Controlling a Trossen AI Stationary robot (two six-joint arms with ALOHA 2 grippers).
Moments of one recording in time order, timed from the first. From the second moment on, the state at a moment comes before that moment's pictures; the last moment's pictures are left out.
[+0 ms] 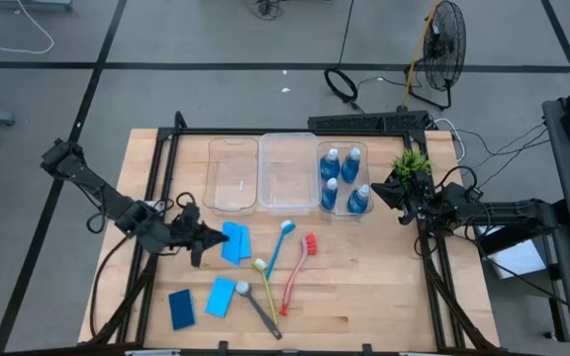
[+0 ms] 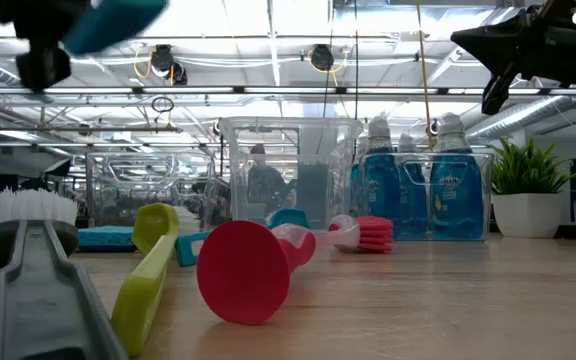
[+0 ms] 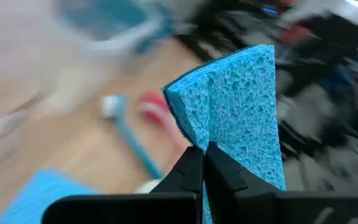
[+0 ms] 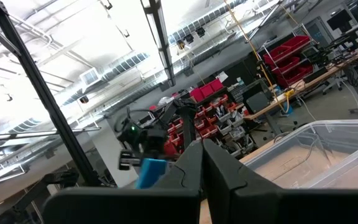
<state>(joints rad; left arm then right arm) -0.63 0.85 0.53 -0.14 -0.65 -1.01 -0.06 0.26 0.02 0.60 0.10 0.54</state>
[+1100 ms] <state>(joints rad) 0.34 1.05 0.94 -0.74 -0.45 -0.75 -0.06 0.26 0.02 0.60 0.10 0.56</state>
